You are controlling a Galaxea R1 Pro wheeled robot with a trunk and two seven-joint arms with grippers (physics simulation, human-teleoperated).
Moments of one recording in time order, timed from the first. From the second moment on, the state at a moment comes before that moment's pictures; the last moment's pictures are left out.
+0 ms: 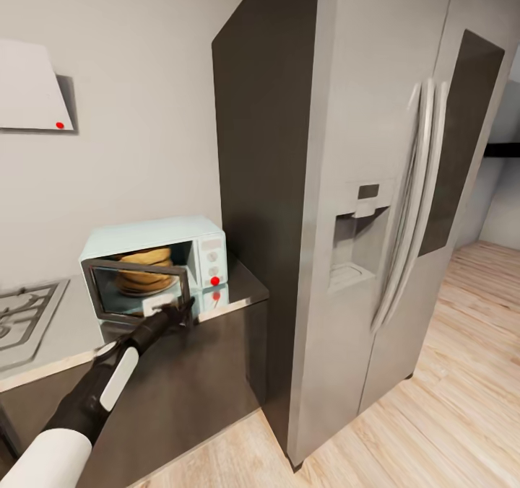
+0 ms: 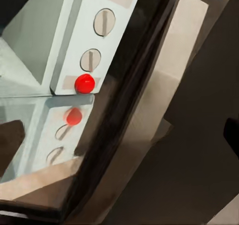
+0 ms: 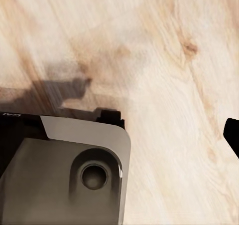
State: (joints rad) left arm -0.57 0.14 -0.01 -0.95 0.49 0.15 -0.32; right arm -0.23 -0.09 -0.30 0.03 0.39 -0.07 0.09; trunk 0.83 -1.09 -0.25
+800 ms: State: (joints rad) left arm -0.57 0.14 -0.02 -0.96 0.49 0.15 -0.32; right arm -0.23 -0.09 -0.30 0.03 0.39 -0.07 0.09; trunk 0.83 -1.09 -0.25
